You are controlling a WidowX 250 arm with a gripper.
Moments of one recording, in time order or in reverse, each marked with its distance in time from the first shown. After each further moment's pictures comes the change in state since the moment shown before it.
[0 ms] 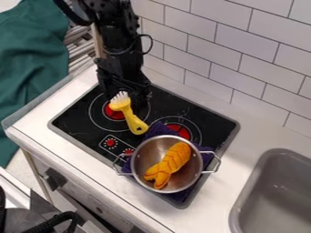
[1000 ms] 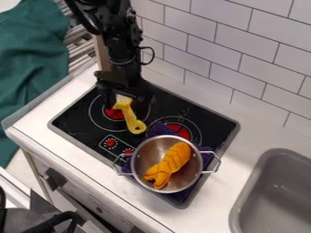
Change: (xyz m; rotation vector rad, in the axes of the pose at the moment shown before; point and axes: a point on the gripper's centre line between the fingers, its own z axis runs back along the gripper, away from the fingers) arm 0.003 0.015 -0.033 0.030 0.060 0.291
